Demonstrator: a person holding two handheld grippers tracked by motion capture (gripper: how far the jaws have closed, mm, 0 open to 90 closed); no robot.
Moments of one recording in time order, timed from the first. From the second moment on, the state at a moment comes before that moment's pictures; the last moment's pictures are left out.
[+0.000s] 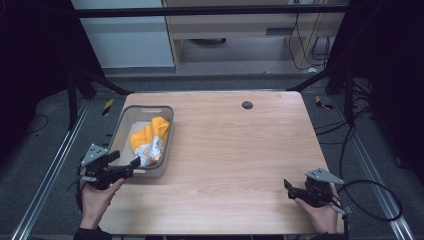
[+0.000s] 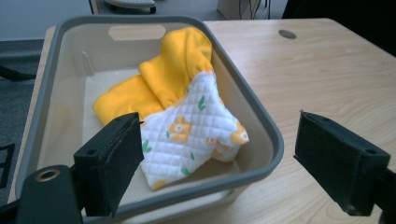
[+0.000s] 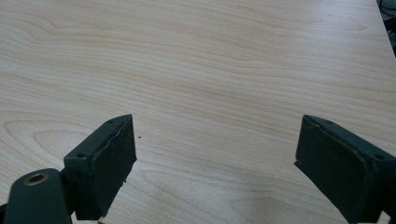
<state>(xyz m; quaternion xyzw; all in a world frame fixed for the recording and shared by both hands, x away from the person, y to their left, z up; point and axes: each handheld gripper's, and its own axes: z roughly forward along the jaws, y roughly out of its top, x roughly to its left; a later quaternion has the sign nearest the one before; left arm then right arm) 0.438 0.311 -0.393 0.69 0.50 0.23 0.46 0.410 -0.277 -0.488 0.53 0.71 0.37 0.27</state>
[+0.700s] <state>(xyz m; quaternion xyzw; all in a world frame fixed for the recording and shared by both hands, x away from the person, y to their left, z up) 0.468 0.311 -0.379 0.70 0.51 0.23 0.44 0.413 -0.279 -0.489 0.53 0.72 0.36 0.27</state>
